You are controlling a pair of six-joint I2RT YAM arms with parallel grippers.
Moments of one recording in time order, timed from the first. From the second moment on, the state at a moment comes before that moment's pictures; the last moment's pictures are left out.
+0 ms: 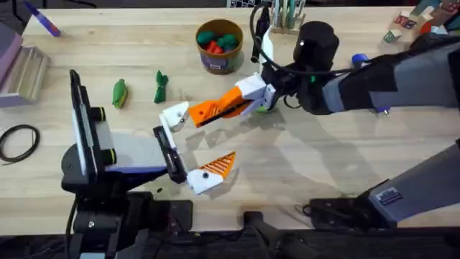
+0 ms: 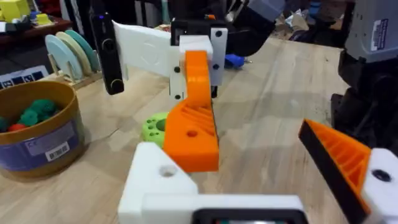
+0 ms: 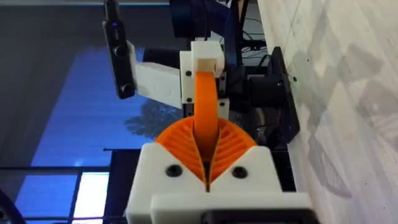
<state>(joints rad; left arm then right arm) 0.00 0.01 0.01 -0.12 1.13 0.07 0.42 1.81 0.73 0.92 -1.56 1.36</state>
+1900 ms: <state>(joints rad) 0.00 0.01 0.01 -0.12 1.13 0.10 0.45 1.85 0.81 0.91 -1.56 1.31</state>
